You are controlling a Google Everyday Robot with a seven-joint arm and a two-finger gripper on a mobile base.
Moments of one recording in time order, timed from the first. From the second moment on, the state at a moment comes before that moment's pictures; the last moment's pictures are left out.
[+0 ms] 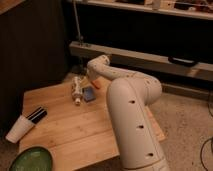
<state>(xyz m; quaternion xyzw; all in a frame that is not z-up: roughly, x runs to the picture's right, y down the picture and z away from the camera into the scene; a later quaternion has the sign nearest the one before) -0.100 -0.072 1.033 -0.18 -0.06 0.48 0.86</state>
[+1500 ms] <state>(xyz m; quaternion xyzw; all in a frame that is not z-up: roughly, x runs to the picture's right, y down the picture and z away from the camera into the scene) -0.089 -0.075 1.045 -0.18 -0.04 0.49 0.85</state>
